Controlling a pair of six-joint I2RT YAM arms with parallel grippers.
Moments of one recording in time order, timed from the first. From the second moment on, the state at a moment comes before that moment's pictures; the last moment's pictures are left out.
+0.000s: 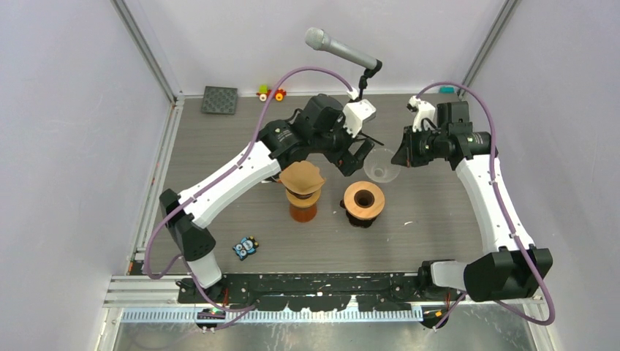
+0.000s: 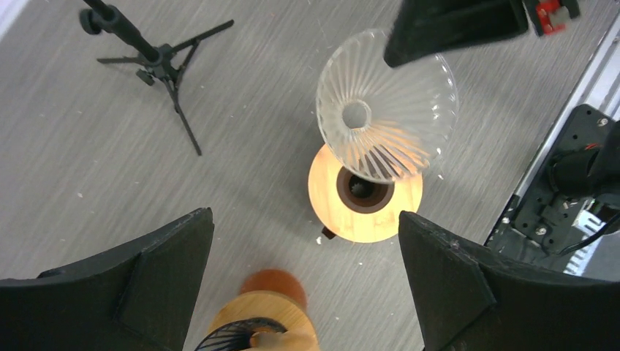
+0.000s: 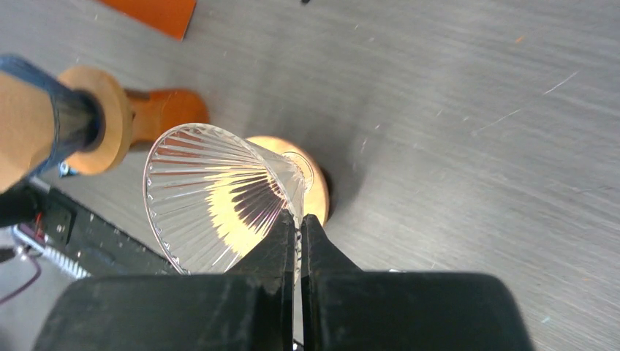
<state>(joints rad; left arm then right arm) -0.91 1.71 1.88 -0.75 0.09 0.05 0.06 1.28 1.33 -0.90 -0.45 -0.03</state>
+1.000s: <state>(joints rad) -0.91 1.86 1.84 -0.70 0.18 -0.08 0.10 1.31 1.19 -0.94 -0.64 -0.08</state>
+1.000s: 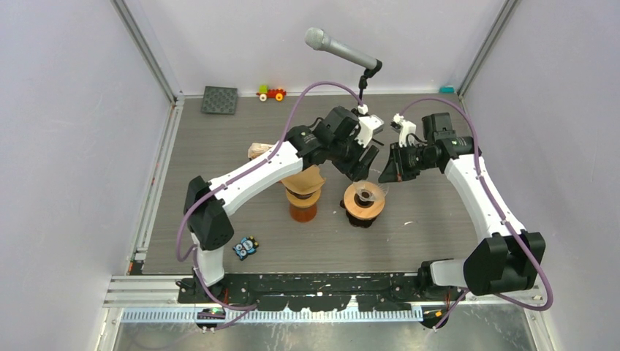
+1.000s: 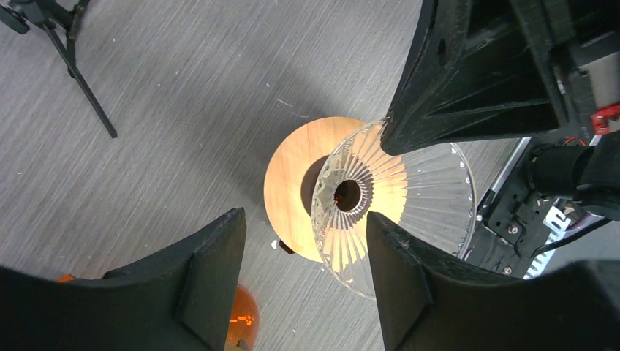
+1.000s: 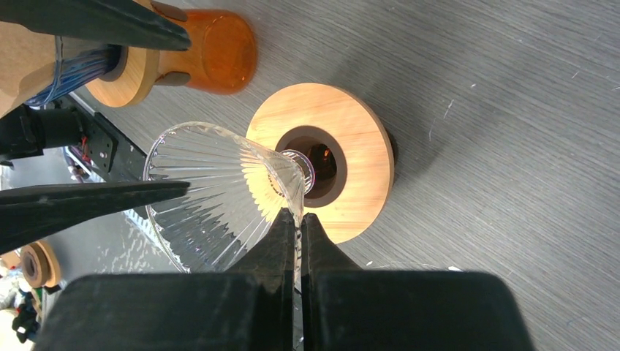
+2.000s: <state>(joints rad) -0.91 1.91 1.77 -0.68 0.21 -0.09 0.13 1.35 1.09 -0.84 -0.59 -0.10</state>
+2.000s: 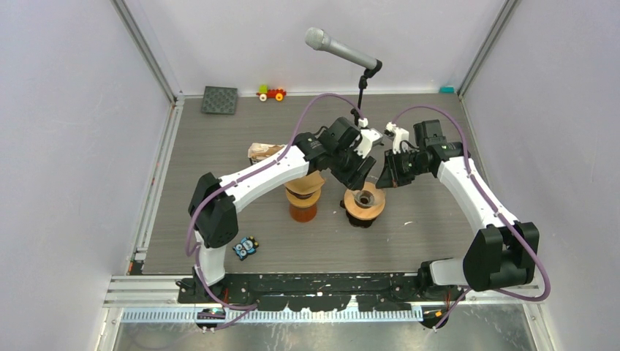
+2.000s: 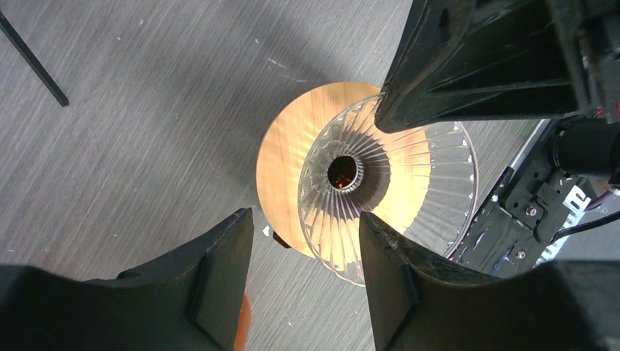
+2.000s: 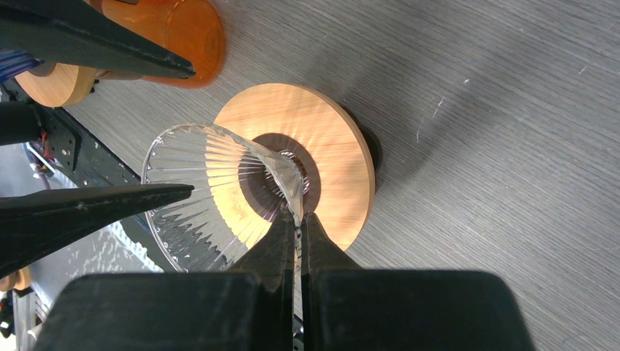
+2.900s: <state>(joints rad) -0.91 1.94 1.74 -0.69 0.28 -0.15 0.14 1.29 1.05 -0.80 -0.54 -0.08</state>
